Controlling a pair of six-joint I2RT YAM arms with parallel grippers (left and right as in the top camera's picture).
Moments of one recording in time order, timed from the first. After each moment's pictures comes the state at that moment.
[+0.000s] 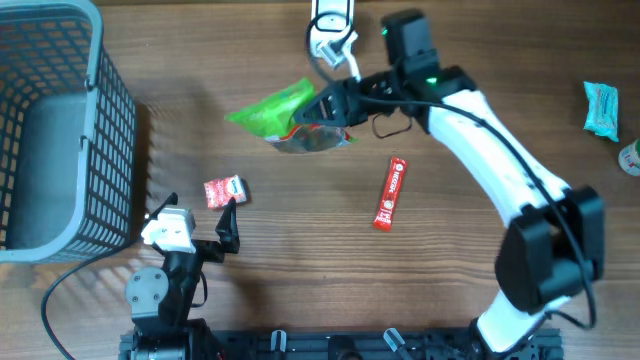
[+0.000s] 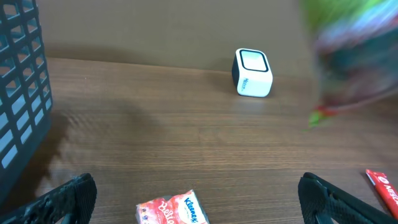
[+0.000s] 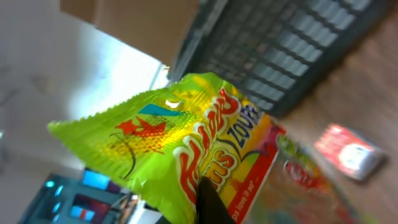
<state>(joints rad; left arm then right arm) 0.08 0.02 0.08 -0.22 0.23 -0.12 0.38 1.84 1.52 -0.38 -1.41 0.37</state>
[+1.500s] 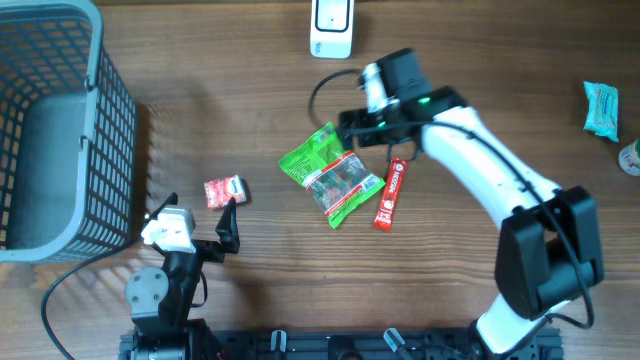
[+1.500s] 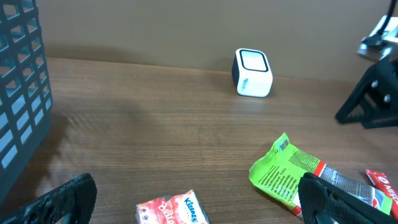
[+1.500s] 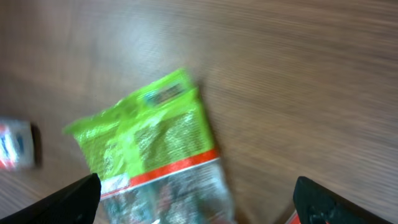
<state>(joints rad) 0.08 0.02 0.08 -0.22 0.23 -0.12 0.43 1.84 1.37 -0.66 -0.19 0.19</state>
